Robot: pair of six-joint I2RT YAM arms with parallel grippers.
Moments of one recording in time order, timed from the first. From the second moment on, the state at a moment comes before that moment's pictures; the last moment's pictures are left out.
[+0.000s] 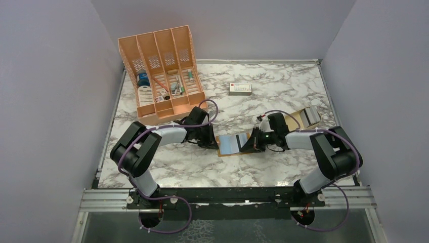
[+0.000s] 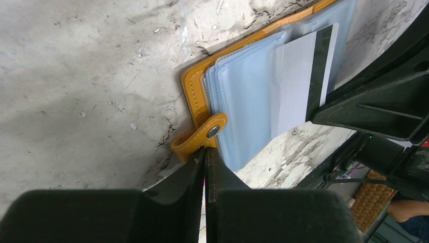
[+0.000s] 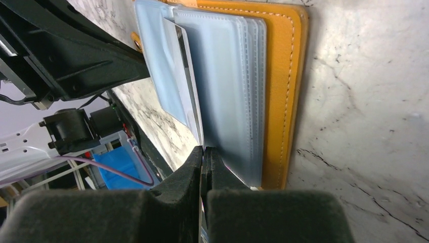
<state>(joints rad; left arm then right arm) -0.60 1.68 0.79 -0.11 0.44 -0.69 0.35 1.58 0.52 0.13 -0.76 0.66</state>
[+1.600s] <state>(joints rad) -0.60 1.59 0.86 -0.18 0.44 -0.53 0.43 1.55 0.67 -0.07 -0.56 0.58</state>
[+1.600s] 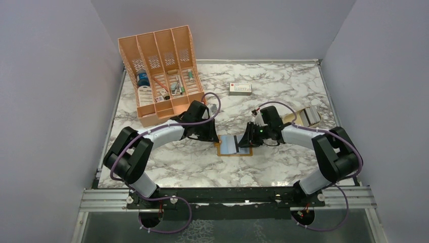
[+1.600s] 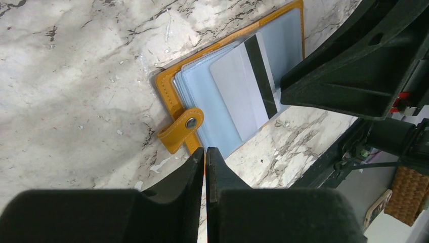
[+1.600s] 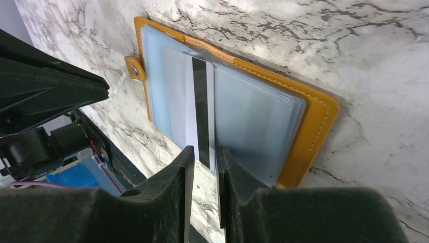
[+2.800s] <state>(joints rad) -0.60 1.63 0.80 -0.13 0.42 -0.66 0.54 1.61 0.73 -0.01 -0.45 0.65</state>
